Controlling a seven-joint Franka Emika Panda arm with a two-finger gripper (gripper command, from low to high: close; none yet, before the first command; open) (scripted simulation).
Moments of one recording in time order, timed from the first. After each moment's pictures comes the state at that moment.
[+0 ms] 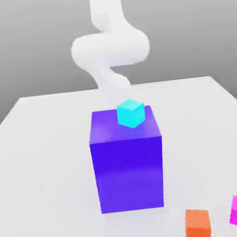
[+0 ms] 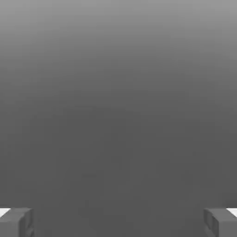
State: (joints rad) arm 0.05 -0.71 -0.01 -2.30 0.02 2.33 0.74
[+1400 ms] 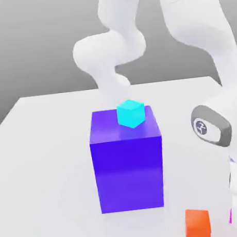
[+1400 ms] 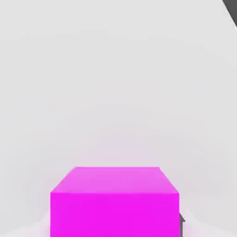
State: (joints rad) arm 0.48 0.44 0.05 -2.32 -0.06 2.75 0.30
